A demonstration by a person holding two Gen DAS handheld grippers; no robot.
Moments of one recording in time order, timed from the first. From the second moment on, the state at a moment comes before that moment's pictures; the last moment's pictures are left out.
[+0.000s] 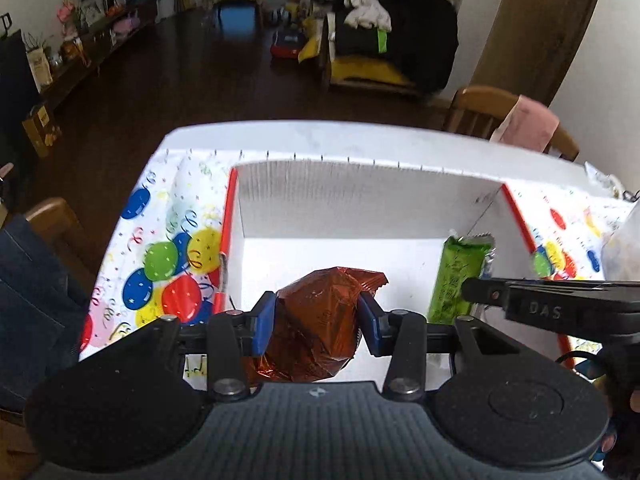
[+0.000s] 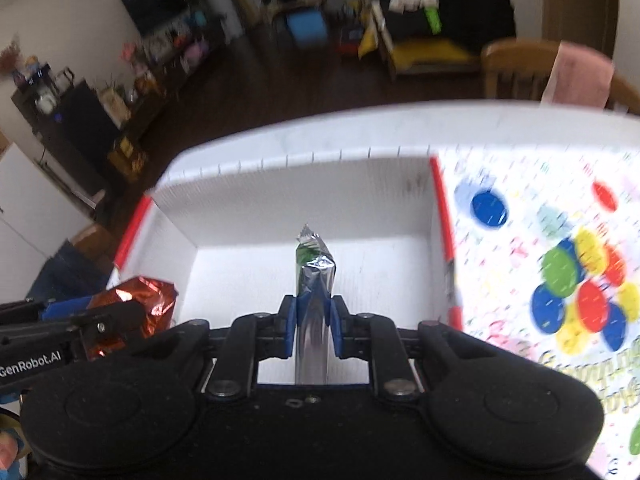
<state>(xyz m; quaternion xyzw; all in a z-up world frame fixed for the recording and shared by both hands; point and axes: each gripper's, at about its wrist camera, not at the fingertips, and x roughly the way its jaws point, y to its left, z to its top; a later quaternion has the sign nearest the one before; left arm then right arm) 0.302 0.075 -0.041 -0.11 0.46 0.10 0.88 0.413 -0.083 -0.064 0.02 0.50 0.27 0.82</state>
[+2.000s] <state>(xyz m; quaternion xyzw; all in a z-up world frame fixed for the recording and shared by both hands) 0.118 0.045 0.018 -0.07 0.37 0.03 0.92 0.222 -0.124 0.015 0.00 0.41 0.31 0.86</state>
